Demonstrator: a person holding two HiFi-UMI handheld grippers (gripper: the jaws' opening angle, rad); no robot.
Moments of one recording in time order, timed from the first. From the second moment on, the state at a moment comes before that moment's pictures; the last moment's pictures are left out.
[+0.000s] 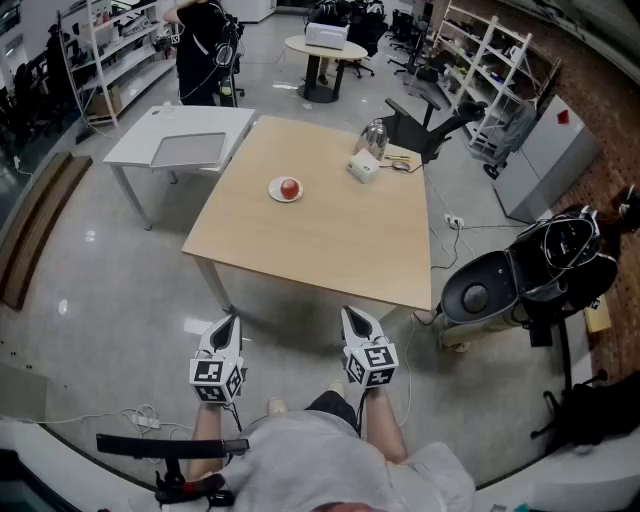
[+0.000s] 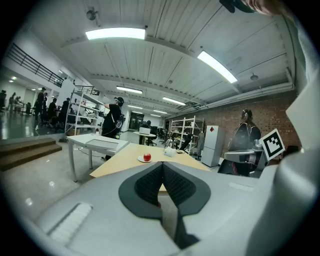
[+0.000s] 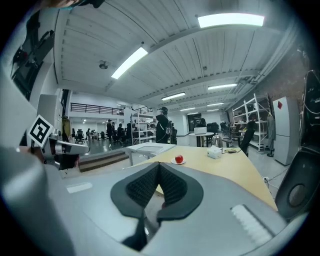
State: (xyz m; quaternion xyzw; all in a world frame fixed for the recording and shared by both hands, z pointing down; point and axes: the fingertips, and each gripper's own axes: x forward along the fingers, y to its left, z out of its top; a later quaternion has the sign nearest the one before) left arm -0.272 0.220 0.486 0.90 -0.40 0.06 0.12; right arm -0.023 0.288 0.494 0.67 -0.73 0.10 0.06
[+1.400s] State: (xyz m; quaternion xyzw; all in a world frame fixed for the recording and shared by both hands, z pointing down) left arm -0.200 0.080 0.501 0.90 -0.42 0.10 0.12; right arm 0.037 0.132 0.513 0.65 -0.75 0.10 0.07
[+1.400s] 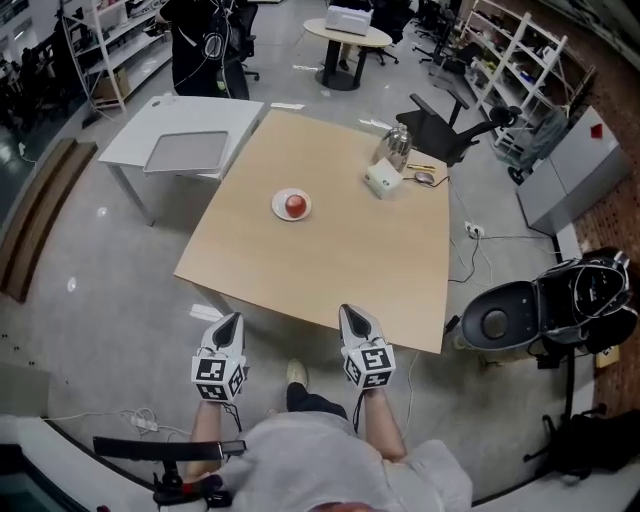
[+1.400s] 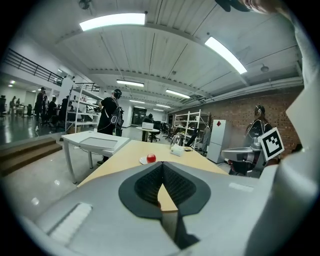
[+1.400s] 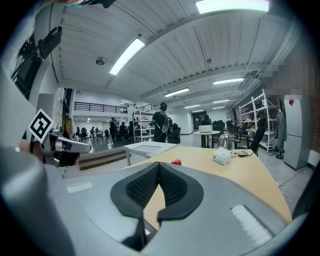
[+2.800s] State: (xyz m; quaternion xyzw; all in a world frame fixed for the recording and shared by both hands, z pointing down) left arm -0.134 -0.037 0.510 0.87 -0.46 0.10 0.14; right arm 0.090 -0.013 0.531 0.59 -0.79 0.12 0.08
